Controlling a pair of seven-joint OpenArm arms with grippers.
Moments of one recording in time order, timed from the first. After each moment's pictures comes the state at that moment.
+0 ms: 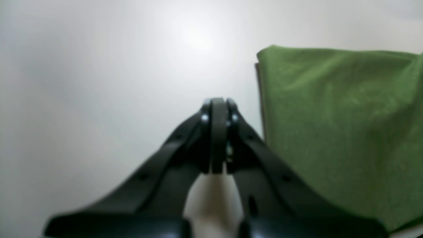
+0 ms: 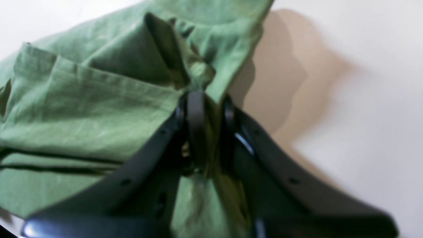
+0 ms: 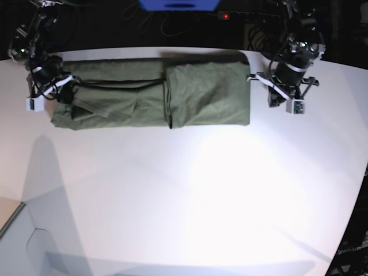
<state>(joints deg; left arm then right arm) 22.2 -1.9 -16.7 103.5 -10.0 -18.2 32.9 -15.9 8.4 33.3 83.9 24.2 35.1 -36.0</state>
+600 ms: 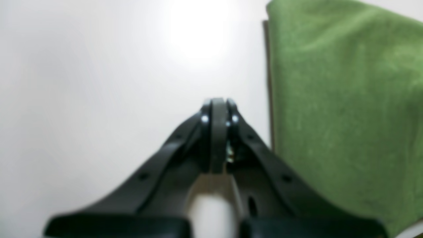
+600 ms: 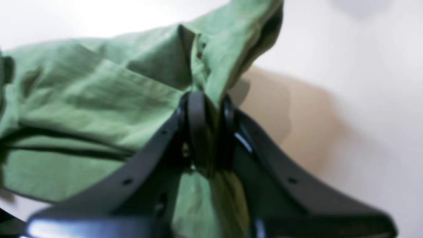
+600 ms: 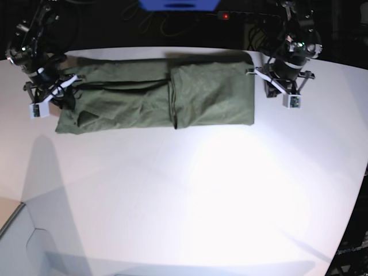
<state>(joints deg) 21.6 -2.4 -16.7 97.0 -9.7 -18.2 32.9 -18.4 6.3 32.2 99.7 21.6 35.2 -40.5</state>
